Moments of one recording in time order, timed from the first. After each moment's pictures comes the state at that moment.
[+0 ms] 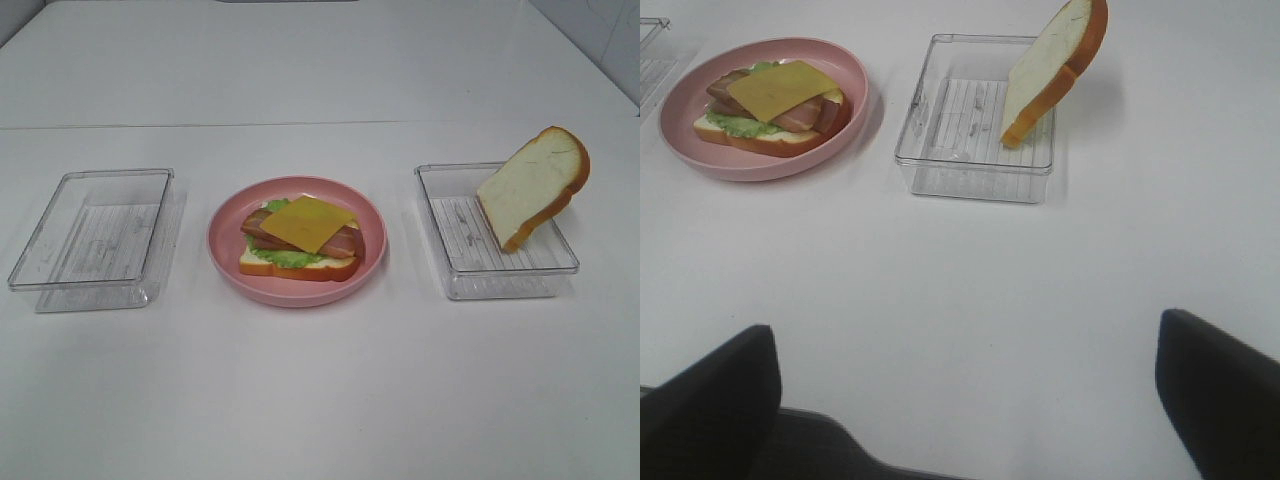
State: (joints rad) left arm -0.29 1.32 -2.05 0.04 1.22 0.03; right arm -0.01 0.00 -0.47 0.17 1.08 -0.12
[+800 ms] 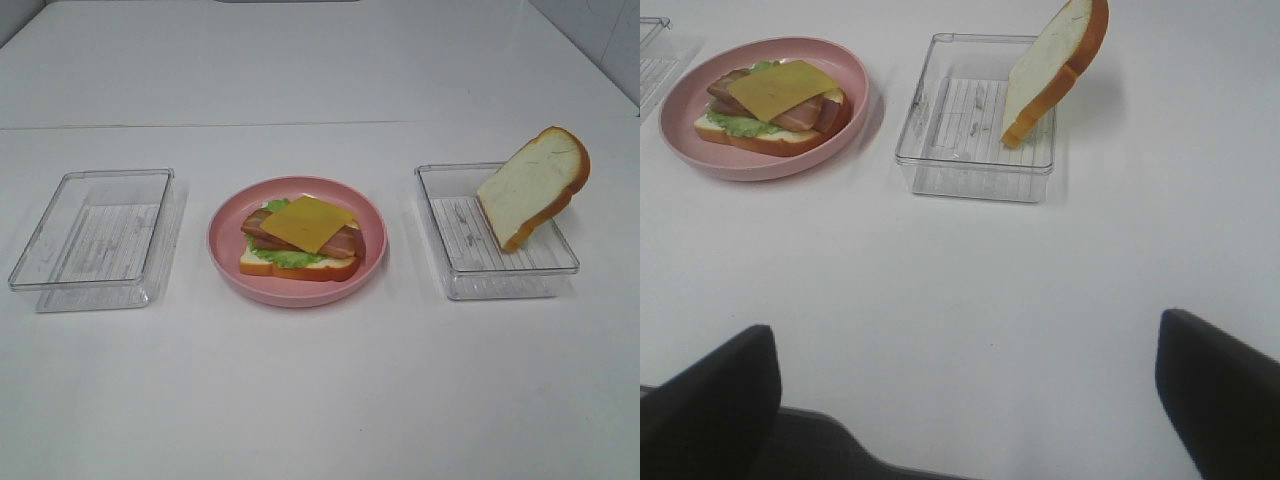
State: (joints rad) left arm -0.29 0.17 -0.92 0.10 1.22 -0.06; right arm -0.01 0.00 -0.47 0.18 1.08 -0.12
